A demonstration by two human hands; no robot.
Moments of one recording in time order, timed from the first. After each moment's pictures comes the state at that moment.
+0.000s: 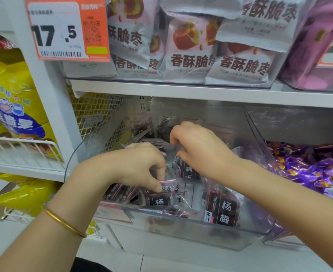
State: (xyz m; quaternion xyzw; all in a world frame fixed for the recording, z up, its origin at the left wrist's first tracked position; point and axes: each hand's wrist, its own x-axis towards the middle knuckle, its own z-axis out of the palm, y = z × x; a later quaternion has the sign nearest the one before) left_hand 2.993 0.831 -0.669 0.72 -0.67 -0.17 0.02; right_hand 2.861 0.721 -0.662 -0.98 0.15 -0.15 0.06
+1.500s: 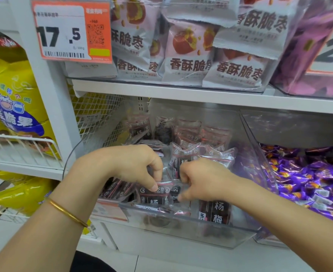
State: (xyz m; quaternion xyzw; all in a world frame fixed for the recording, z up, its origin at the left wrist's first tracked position) left_hand 2.997 0.830 -0.666 0.71 -0.65 -0.27 0.03; right_hand 2.836 0.725 -0.695 -0.97 0.22 0.07 0.06
